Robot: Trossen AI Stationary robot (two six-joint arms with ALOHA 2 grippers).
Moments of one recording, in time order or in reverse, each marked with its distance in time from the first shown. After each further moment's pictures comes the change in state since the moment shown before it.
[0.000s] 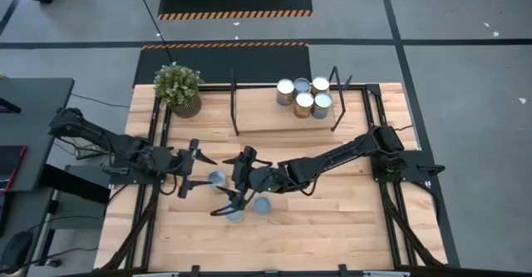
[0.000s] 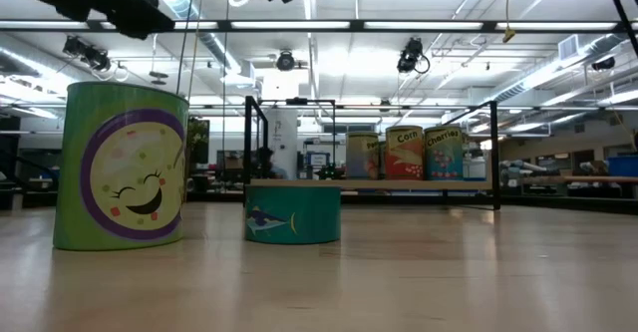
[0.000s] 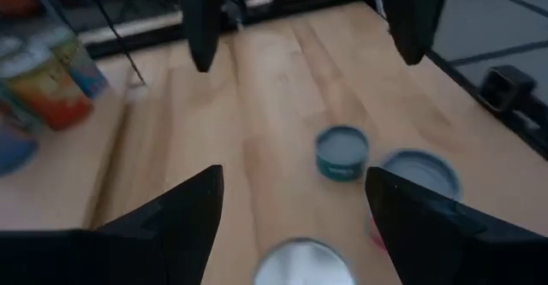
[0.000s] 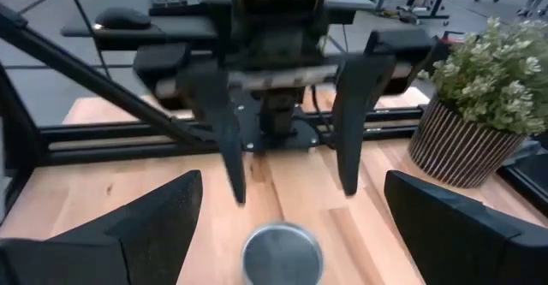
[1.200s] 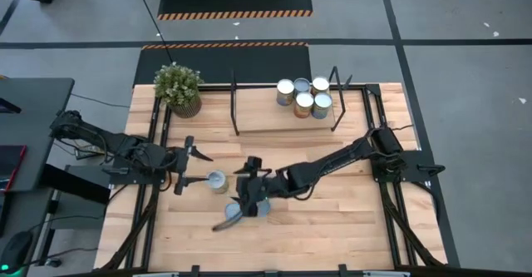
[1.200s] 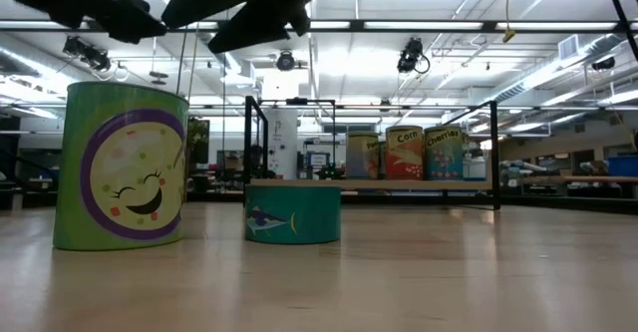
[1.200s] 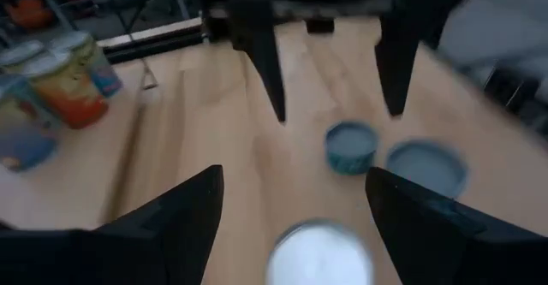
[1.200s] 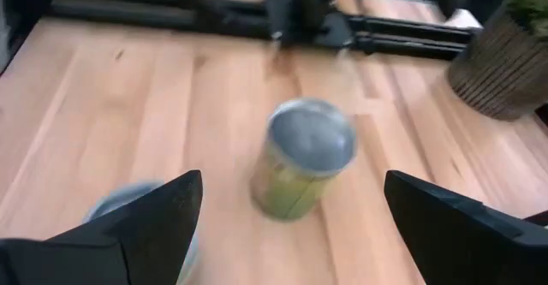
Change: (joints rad) left arm 0.015 -0.116 -0.043 -0.045 0.002 0.023; right arm 0.023 0.018 -0.034 -0.238 -0.066 0.004
